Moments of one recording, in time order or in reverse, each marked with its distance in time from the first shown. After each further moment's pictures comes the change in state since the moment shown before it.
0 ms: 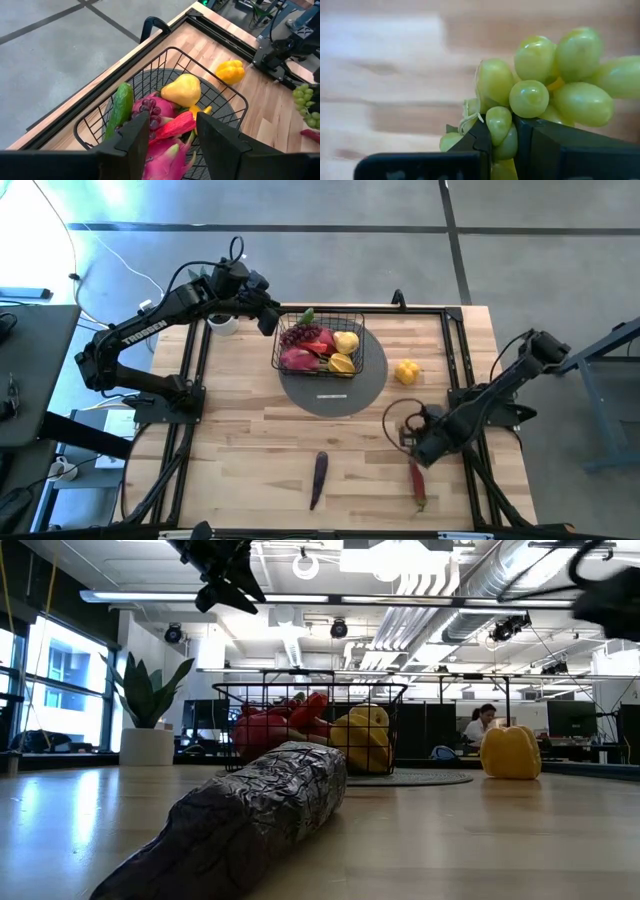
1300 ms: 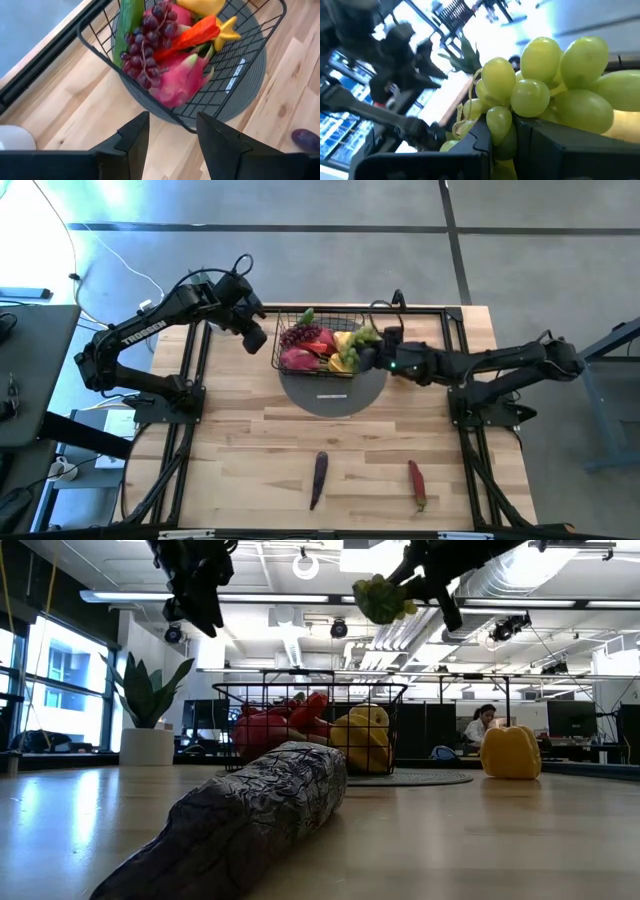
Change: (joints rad) left arm 0.000 -0.004 0.000 -0.388 -0.001 0.082; right arm -0.680 -0.098 0.002 1.120 0.427 -1.361
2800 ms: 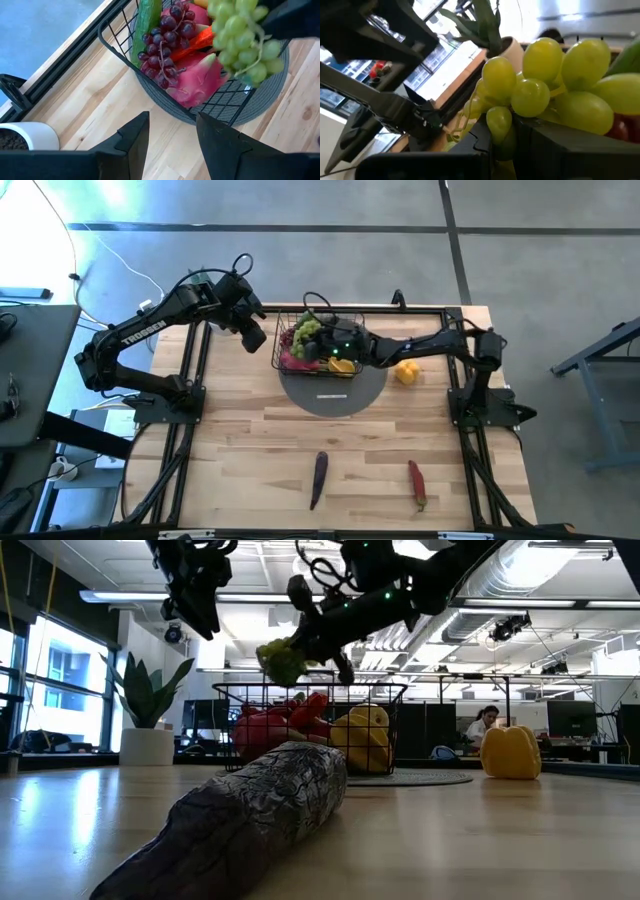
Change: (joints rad) left arm 0.002 0.000 0.000 -0.007 -0.079 0.026; right arm -0.208 0.645 0.354 0.281 -0.403 -0.176
